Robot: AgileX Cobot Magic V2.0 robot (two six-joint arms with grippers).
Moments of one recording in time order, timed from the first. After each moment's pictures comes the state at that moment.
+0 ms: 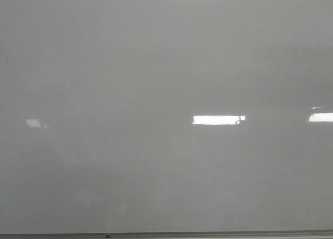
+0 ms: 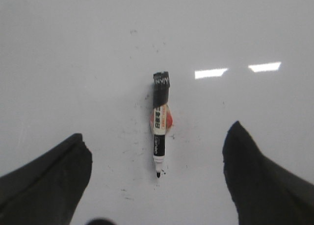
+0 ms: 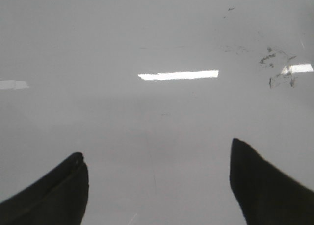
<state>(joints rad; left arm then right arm) 0.04 0.49 -0.40 0.11 0.23 0.03 -0.04 0.29 -0.40 0.05 0.36 0.03</state>
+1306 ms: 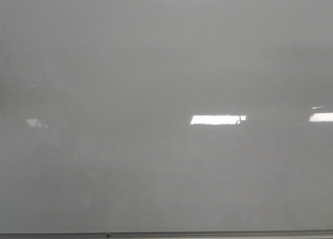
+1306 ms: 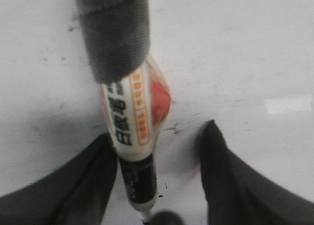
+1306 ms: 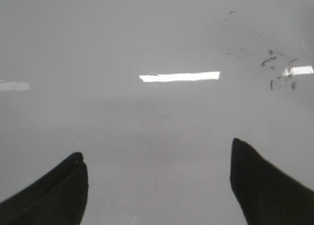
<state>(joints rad) 0.07 1.48 -0.72 0.19 0.04 0.03 -0.04 0.29 -0.40 0.05 0.35 0.03</state>
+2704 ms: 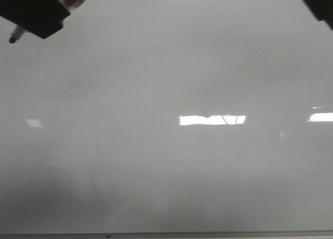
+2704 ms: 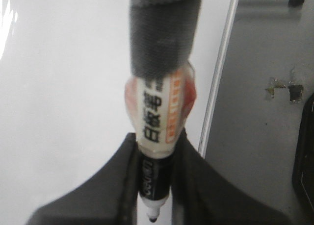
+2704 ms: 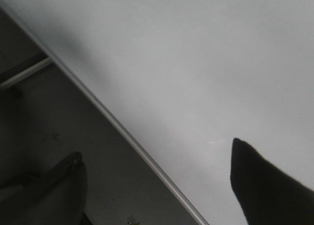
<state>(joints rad) -0.78 1.10 -0.98 0.00 0.78 0.69 0.64 0.87 -0.84 0.11 0.71 -0.31</state>
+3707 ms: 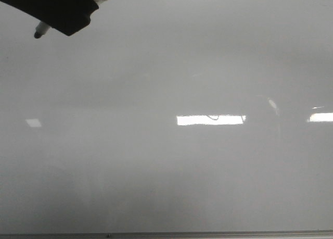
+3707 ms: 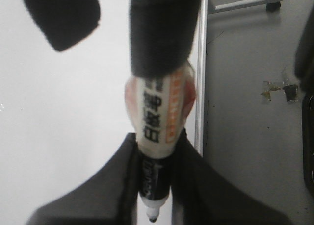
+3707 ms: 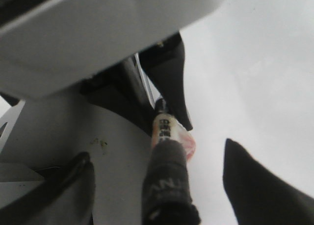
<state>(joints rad) -0.90 1.10 -0.98 0.01 0.76 0.73 0.94 1.15 -1.11 0.22 0.68 -0.49</state>
